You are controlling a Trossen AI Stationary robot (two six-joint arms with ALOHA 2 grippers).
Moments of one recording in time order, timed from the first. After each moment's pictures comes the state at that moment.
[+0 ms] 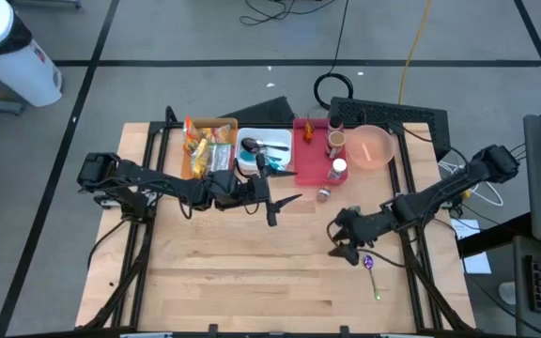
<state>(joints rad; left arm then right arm) -0.10 1.60 1.05 0.65 -0.26 0.32 0.42 1.10 0.59 -0.22 0.05 0.94</state>
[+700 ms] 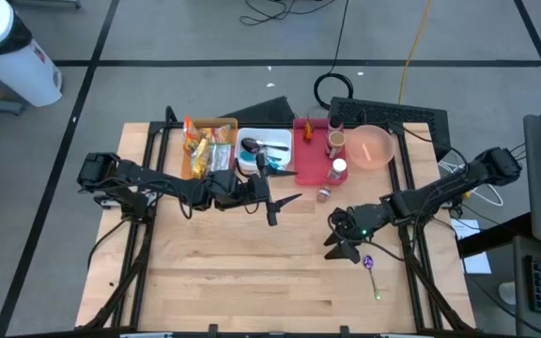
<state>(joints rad) -0.10 1.60 1.05 0.65 -0.27 0.31 0.33 1.10 0.54 0.04 -0.16 0.89</state>
